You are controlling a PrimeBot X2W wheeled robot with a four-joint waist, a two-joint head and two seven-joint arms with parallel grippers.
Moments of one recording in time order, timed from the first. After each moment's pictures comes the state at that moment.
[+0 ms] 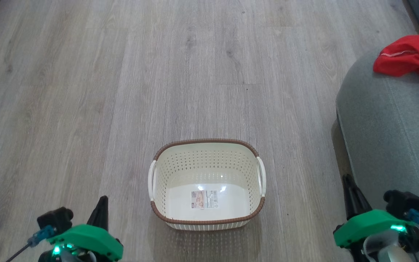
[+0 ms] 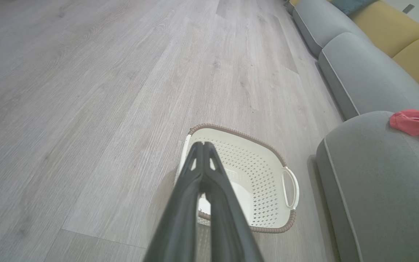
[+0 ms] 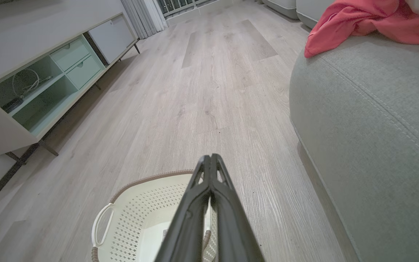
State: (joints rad) left arm -0.07 0.06 -0.03 0.52 -0.50 -0.09 -0.18; right arm -0.03 -0.05 -0.05 0.40 0.36 0.13 -0.19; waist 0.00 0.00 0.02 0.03
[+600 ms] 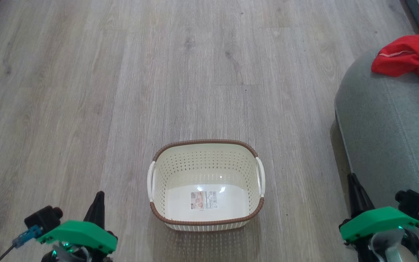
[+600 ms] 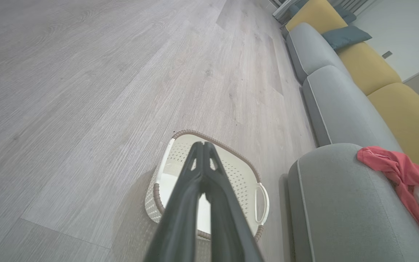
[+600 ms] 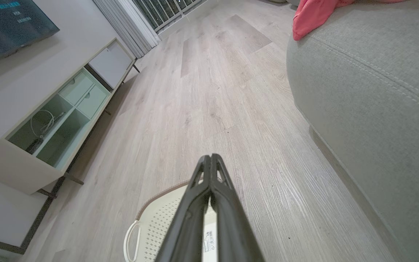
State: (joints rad) left arm -0.07 0.06 -0.01 0.48 -0.70 -0.10 -0.13; right arm -0.03 -0.05 -0.07 0.38 0.58 0.13 -0.13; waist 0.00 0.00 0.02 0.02
